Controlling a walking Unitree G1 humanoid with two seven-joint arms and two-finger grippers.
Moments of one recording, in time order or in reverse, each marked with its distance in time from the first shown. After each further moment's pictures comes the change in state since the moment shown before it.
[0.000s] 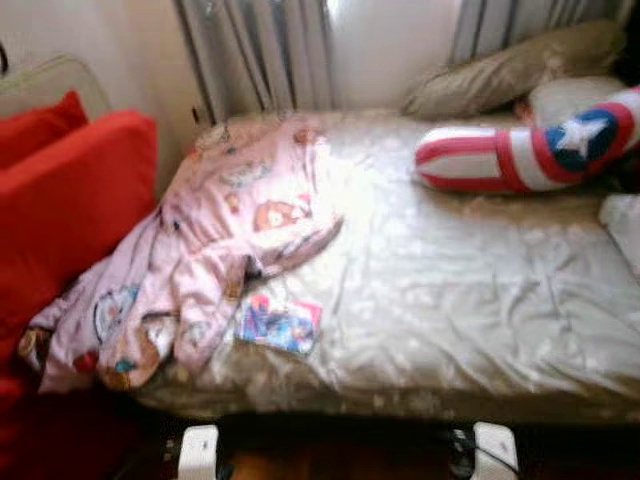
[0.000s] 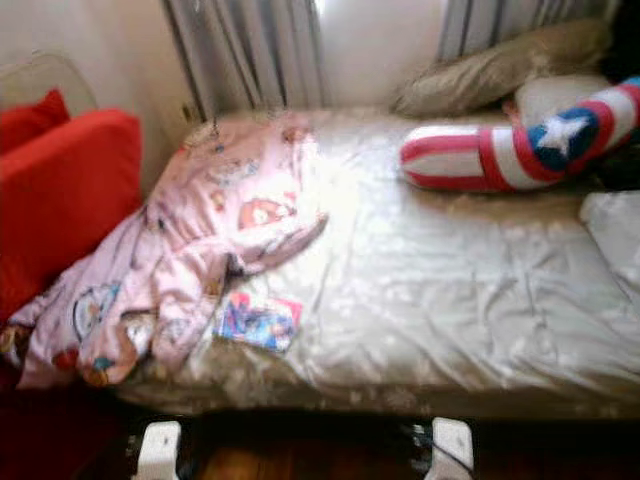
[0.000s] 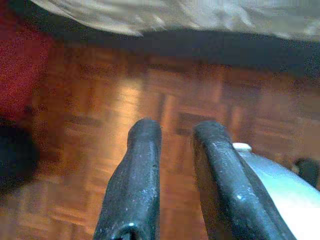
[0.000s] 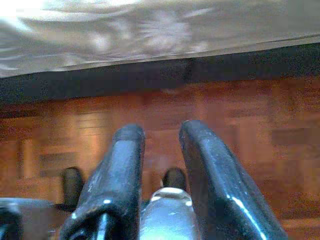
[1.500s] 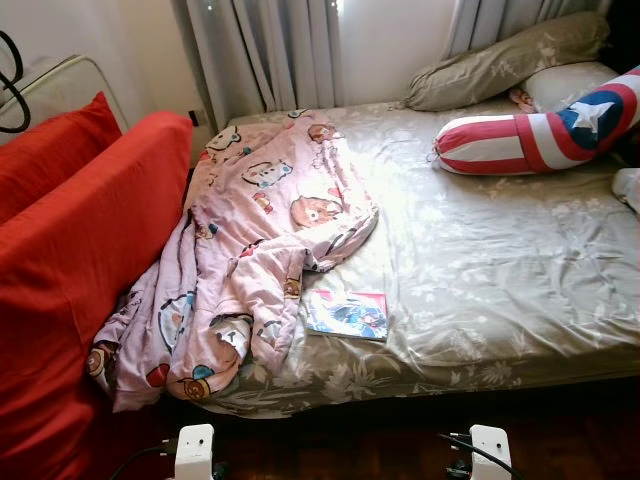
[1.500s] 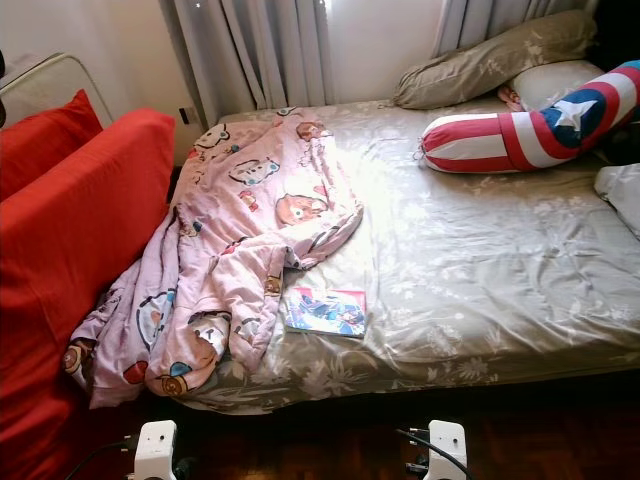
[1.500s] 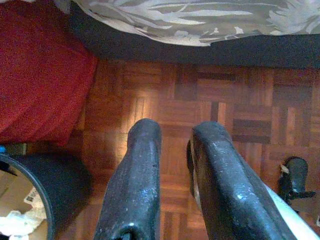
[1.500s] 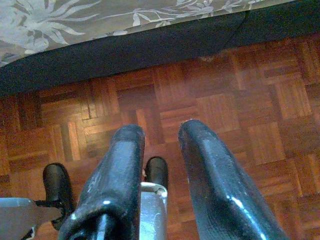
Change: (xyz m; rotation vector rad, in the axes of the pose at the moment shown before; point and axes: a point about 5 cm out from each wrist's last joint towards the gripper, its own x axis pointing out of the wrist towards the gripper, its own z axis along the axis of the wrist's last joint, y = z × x) left arm 0.001 -0.005 0.004 -0.020 -0.020 -0.003; right arm -0.001 -0.013 -0.003 -0.030 0.014 -0.021
